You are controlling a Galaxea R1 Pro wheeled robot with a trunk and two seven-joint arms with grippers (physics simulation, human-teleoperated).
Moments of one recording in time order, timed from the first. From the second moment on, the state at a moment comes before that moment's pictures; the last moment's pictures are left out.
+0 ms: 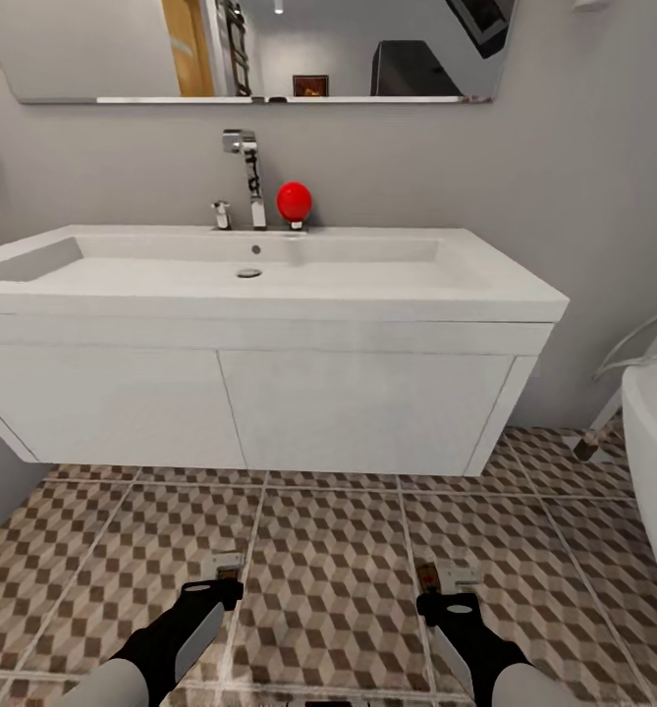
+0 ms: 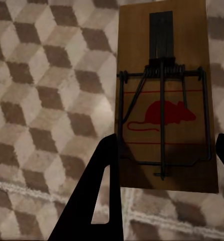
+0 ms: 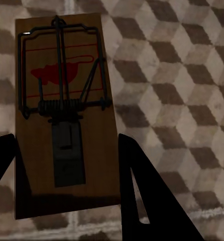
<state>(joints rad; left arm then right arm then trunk) -0.57 0.03 -0.45 -0.50 0.52 0.26 0.39 -0.59 0.05 0.04 -0.27 0.01 0.11 -0.28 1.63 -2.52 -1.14</state>
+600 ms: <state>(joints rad) -0.57 0.03 -0.45 -0.50 0.52 0.26 0.39 -0.59 0.05 0.04 -0.27 0.01 0.11 -0.28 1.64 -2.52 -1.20</state>
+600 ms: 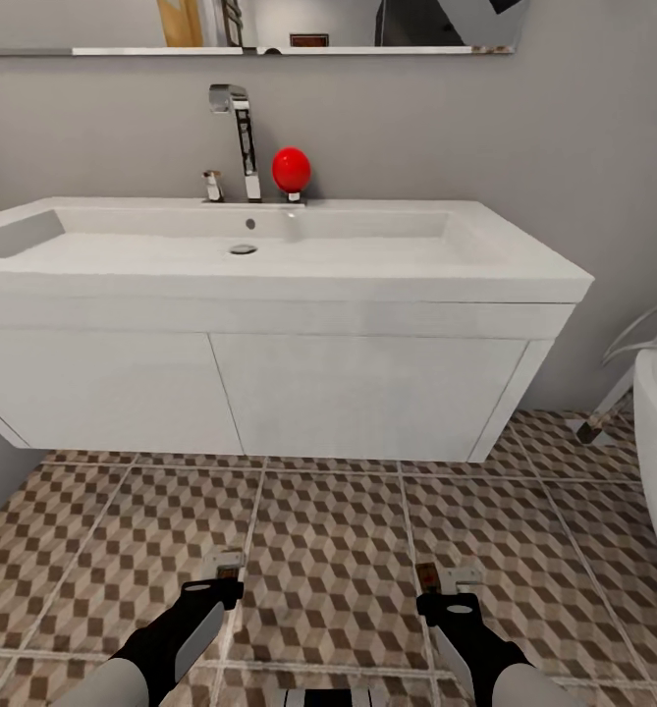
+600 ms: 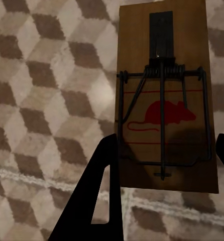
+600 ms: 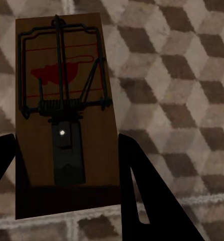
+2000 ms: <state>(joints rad) -0.57 0.03 -0.45 -0.51 0.52 0.19 0.39 -0.59 0.07 0.04 -0.27 0.00 0.08 -0.31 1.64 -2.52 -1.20</state>
